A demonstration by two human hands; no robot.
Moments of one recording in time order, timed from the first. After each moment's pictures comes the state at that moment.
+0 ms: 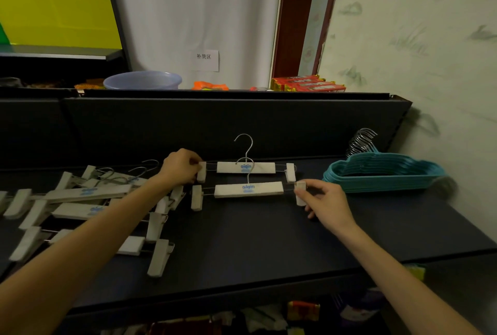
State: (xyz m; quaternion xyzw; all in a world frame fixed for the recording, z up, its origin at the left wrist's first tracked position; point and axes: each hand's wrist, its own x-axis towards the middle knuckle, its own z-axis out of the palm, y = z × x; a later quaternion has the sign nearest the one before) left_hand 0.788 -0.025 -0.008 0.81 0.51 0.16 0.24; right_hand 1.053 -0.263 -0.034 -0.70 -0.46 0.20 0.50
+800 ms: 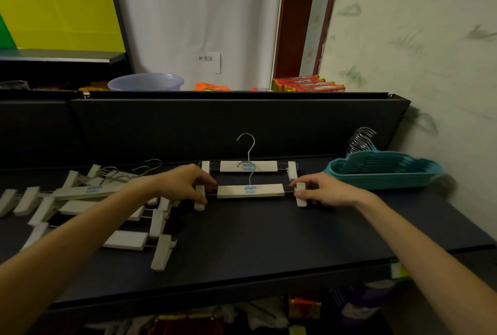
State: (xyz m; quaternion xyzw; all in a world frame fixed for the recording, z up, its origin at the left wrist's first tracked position) left_hand 0.762 -0.063 0.017 0.92 0.30 -0.05 0.26; right_hand 1.088 -0.244 0.009 -0.72 -0.59 0.31 0.20
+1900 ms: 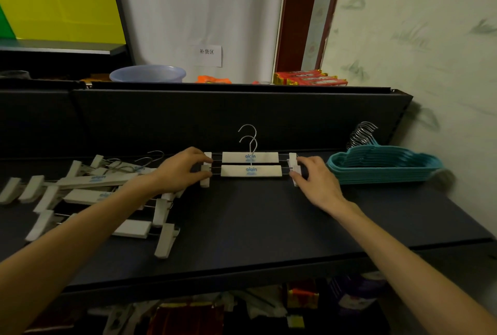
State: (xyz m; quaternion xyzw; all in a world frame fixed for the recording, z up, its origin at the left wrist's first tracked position) left_hand 0.754 -0.053 -0.006 0.92 0.36 0.11 0.13; right_hand 1.066 -0.228 -0.032 -0.80 -0.55 -0.01 0.26
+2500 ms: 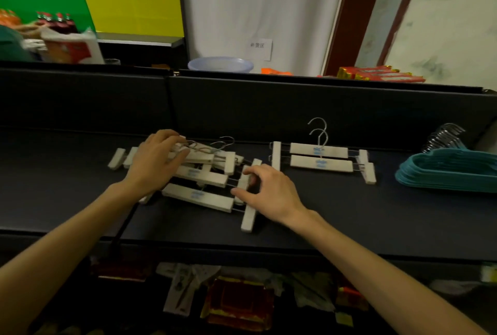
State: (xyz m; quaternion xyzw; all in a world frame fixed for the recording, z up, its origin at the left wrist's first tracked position) left_hand 0.548 -0.060 -0.011 0.83 0.48 0.28 0.00; right_hand 0.814 -0.188 -0.023 -0.65 -0.70 0.09 0.29
